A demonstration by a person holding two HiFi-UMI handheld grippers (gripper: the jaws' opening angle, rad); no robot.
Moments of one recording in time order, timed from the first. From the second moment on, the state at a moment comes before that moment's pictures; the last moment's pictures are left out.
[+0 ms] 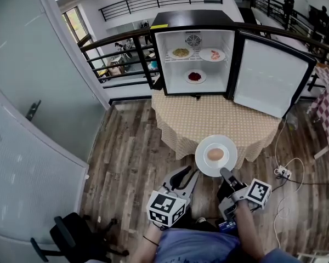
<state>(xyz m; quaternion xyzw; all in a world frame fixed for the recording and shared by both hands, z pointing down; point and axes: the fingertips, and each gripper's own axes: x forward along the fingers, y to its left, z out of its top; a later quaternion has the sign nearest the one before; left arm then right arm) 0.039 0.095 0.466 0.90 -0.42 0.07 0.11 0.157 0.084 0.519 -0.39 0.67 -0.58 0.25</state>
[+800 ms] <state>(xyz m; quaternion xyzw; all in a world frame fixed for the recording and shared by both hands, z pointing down) 0.062 0.145 0.462 0.91 -0.40 0.08 0.09 0.170 0.127 0.506 -0.39 0.68 -0.57 0.26</state>
